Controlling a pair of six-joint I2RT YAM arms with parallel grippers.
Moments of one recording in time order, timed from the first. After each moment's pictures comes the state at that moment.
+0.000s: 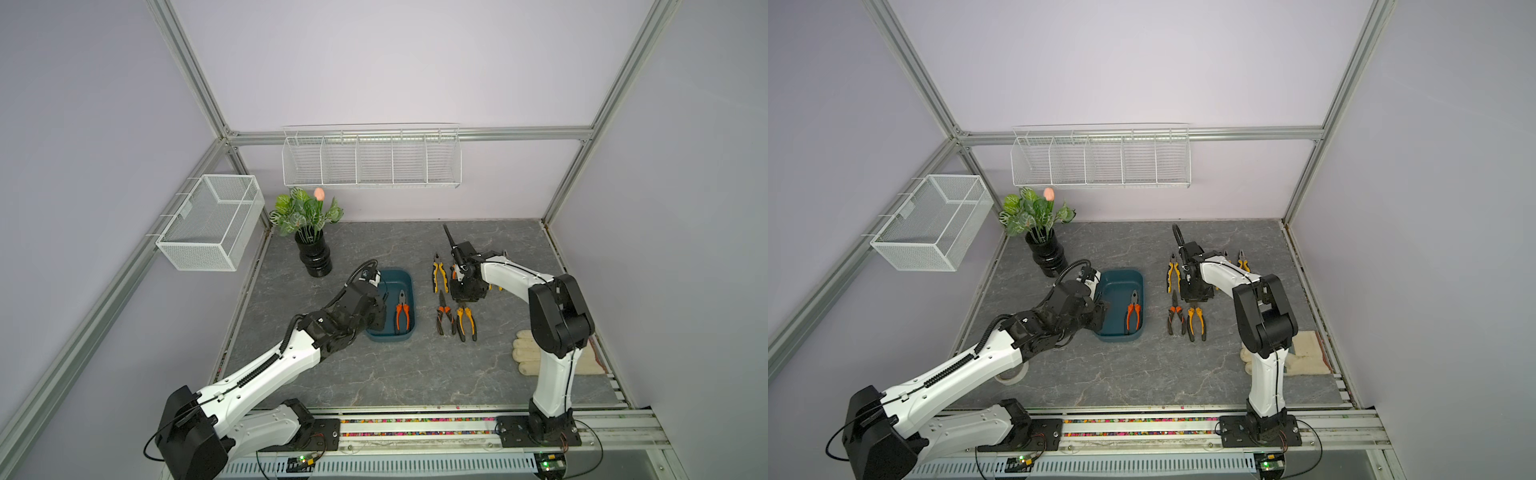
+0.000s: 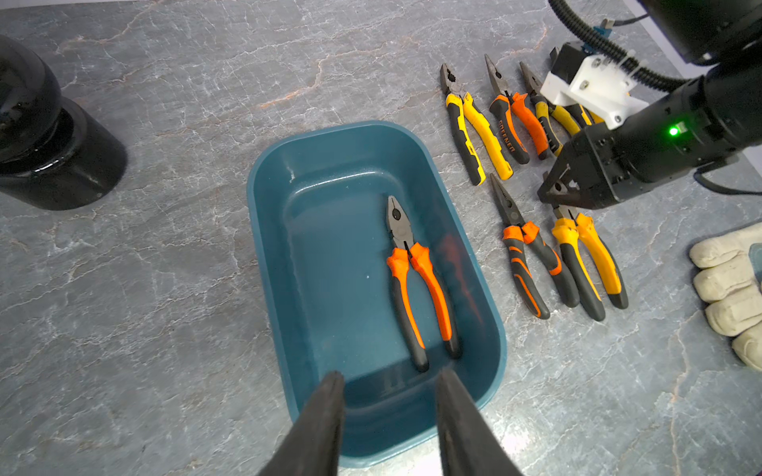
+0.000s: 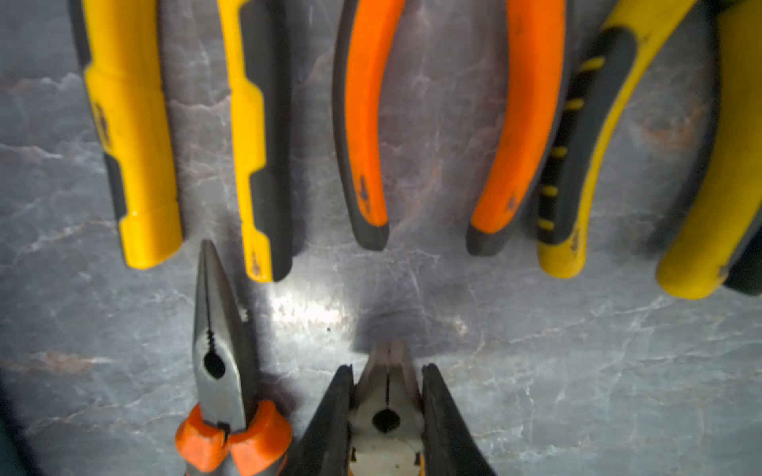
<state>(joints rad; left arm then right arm) -0.81 1.14 0.87 -0.47 -0.21 -0.39 0.40 1.98 1.40 -0.81 0.02 0.31</state>
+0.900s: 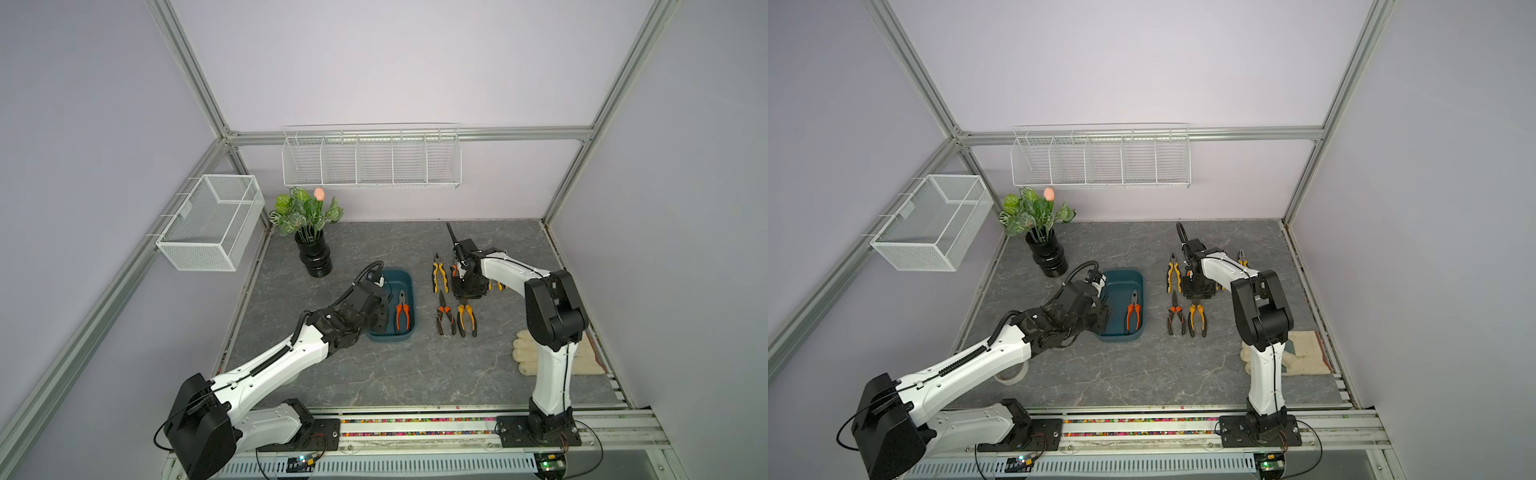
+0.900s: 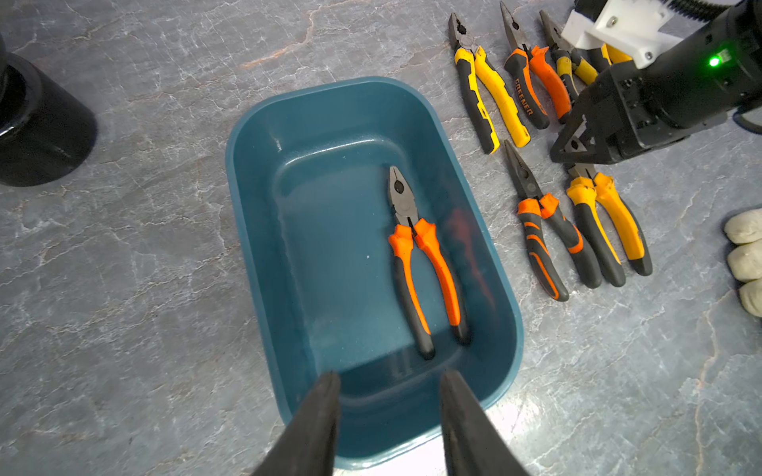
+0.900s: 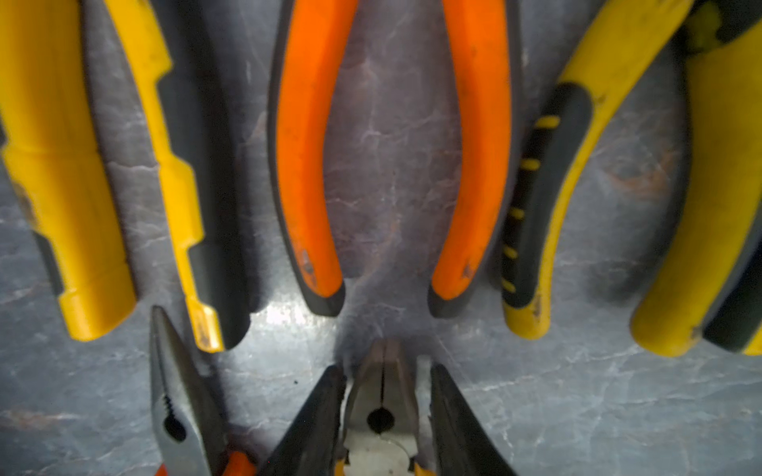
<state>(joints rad) -0.81 1.20 0.87 -0.49 -0.19 -0.39 0.36 2.04 1.46 -0.82 0.02 0.30</state>
